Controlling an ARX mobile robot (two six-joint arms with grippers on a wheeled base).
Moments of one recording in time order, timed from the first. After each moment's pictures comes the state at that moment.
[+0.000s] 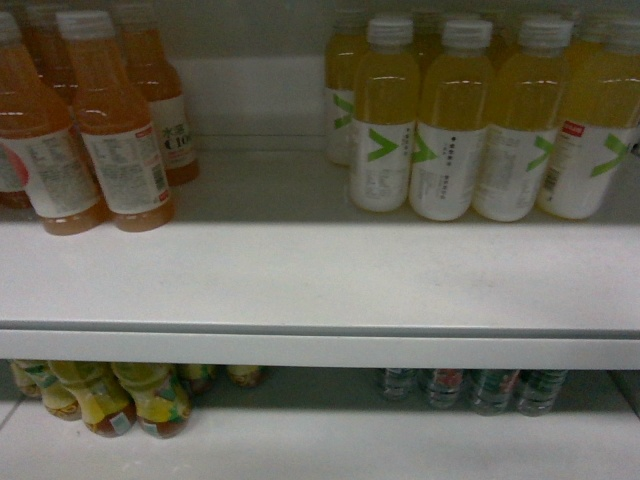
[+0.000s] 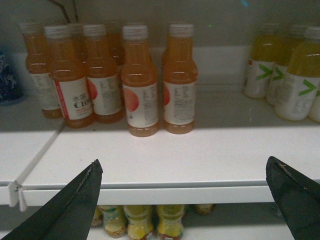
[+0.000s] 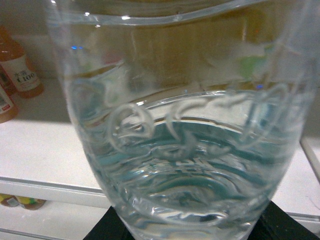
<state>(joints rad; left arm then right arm) 0.00 0.01 0.01 0.00 0.00 0.00 -0.16 0.68 0.32 0.20 -0.35 -0.01</state>
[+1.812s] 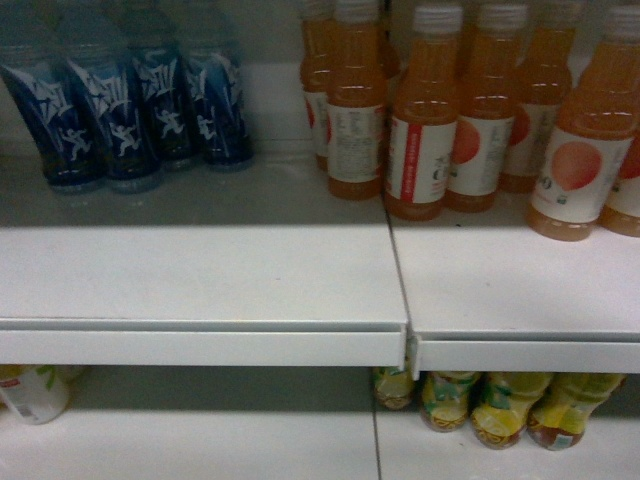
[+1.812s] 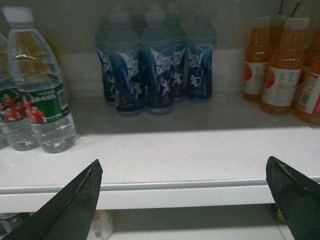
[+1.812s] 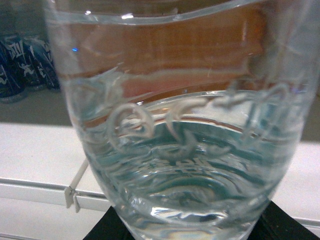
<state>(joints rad) 0.00 0.01 0.01 0.00 0.00 0.00 -0.16 0.68 0.32 0.20 -0.35 -0.01</state>
